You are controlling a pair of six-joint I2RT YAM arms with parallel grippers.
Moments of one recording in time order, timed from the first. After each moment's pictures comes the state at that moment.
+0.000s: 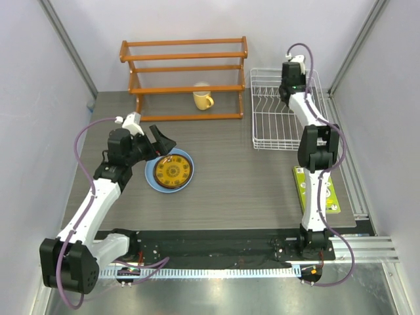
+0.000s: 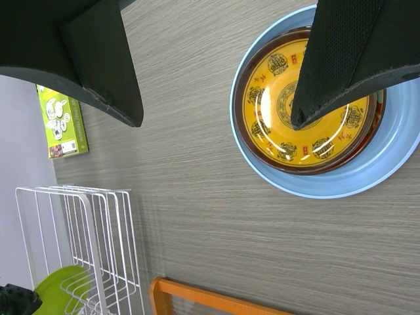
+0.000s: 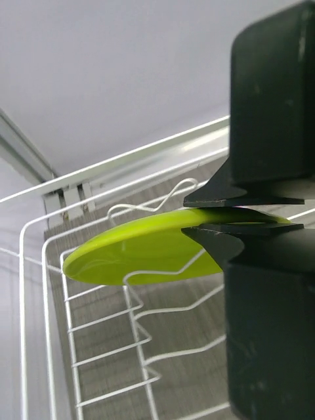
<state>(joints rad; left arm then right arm) -0.16 1.05 0.77 -0.13 0.32 -0.54 0.06 2.36 2.14 -0.28 0.68 -0.17</state>
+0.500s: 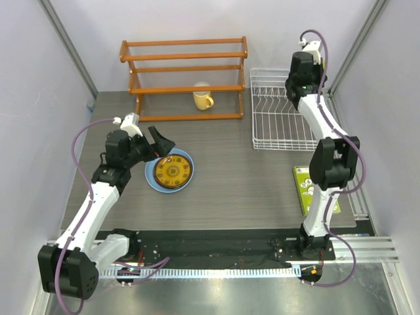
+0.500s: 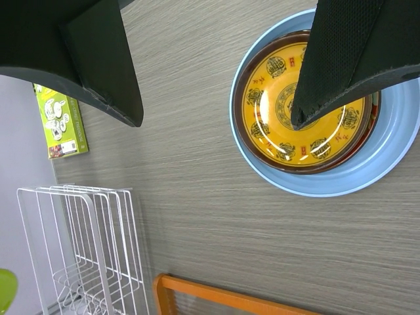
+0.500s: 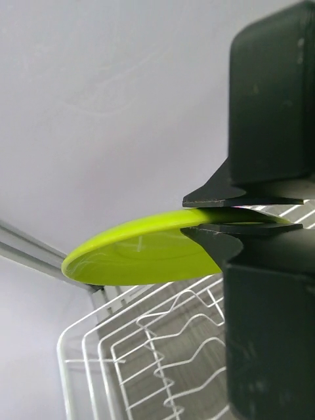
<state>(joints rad) -0.16 1.00 0.76 -0.15 0.31 -0.52 0.10 2.01 1.85 -0.09 0.93 -0.31</state>
